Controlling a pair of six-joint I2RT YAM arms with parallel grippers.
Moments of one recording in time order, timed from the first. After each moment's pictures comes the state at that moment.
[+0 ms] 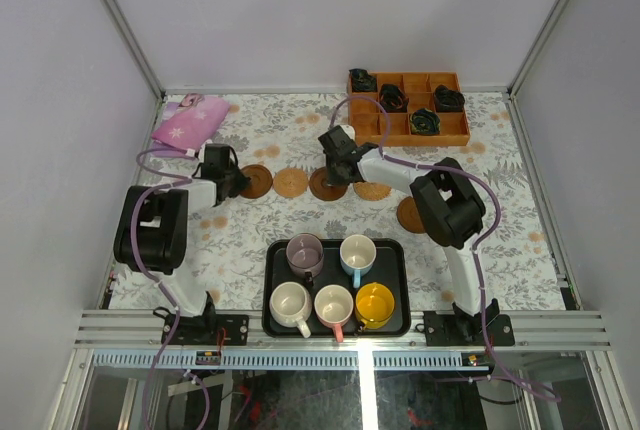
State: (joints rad) left arm -0.06 1.72 0.80 0.12 0.02 -0.80; right arm 0.68 2.15 1.54 -0.40 0.16 0.56
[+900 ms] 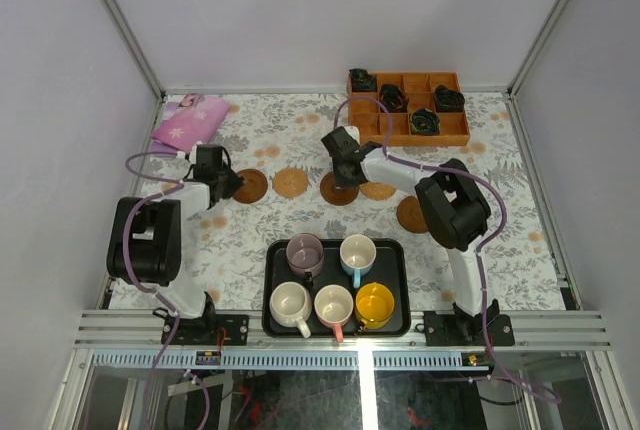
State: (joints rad) left arm -0.02 1.64 0.76 0.06 0.00 -0.83; right arm 0.67 2.11 1.53 -0.47 0.24 0.50
